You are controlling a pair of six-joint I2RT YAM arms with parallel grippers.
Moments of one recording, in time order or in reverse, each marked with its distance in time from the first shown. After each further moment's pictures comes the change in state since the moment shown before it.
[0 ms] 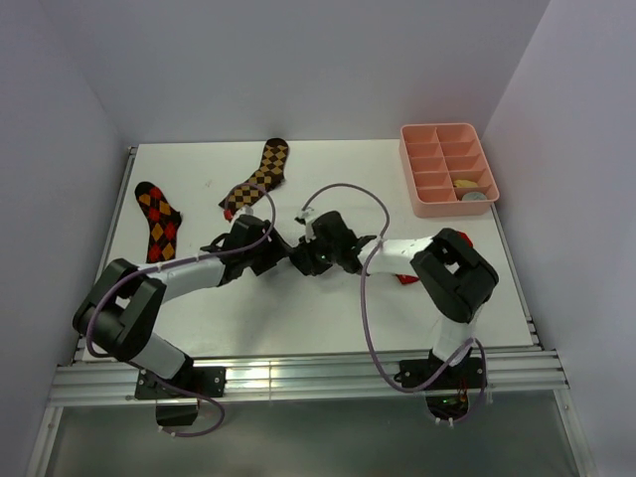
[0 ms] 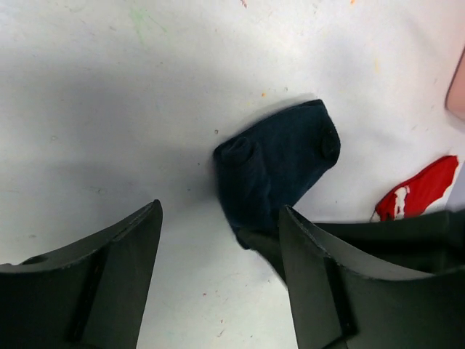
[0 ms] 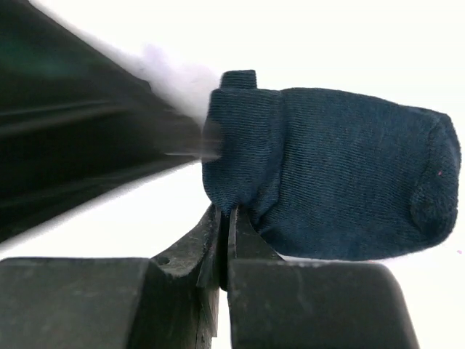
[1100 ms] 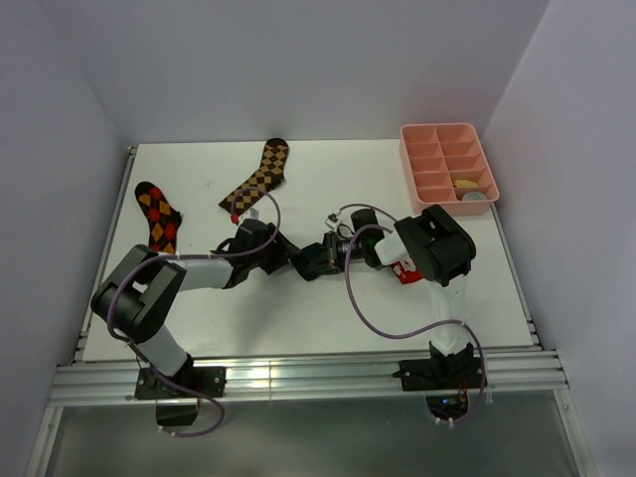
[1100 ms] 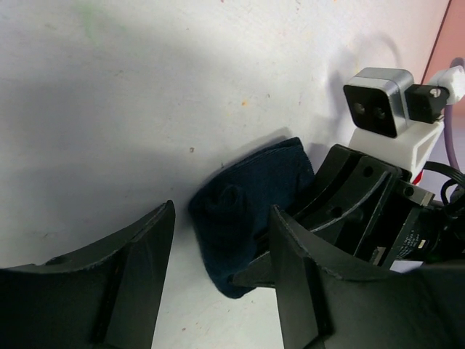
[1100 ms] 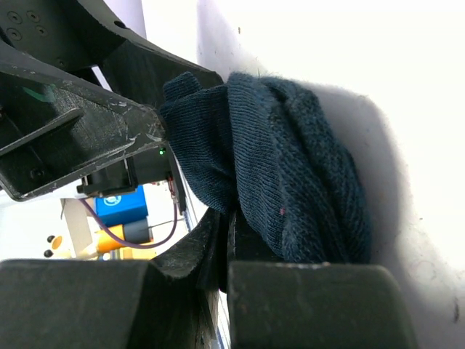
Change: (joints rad) left arm -0.003 0.105 -0.059 0.252 0.053 -0.063; right arm -0.327 0.302 -0.079 0.471 -0.829 0.657
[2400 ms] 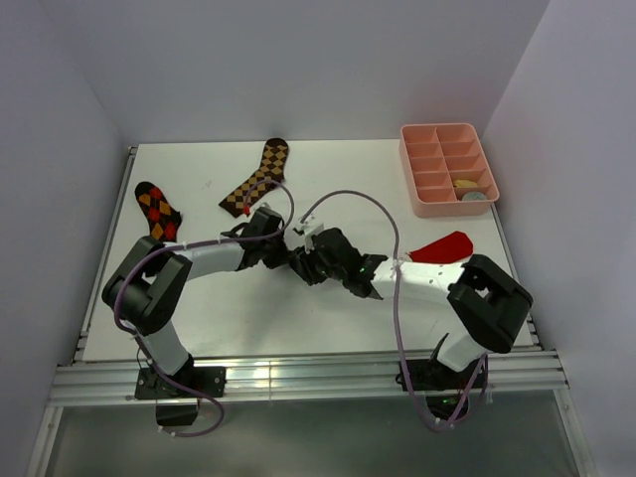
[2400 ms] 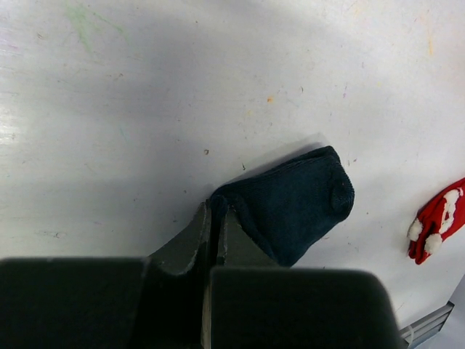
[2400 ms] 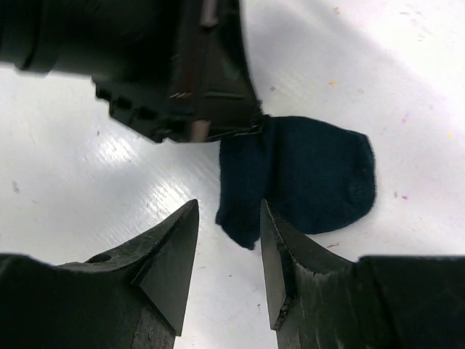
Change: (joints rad) left arm -0.031 0.081 0.223 -0.343 -0.045 0.120; right arm 0.433 -0.552 -0.054 -0.432 1.044 -0.671
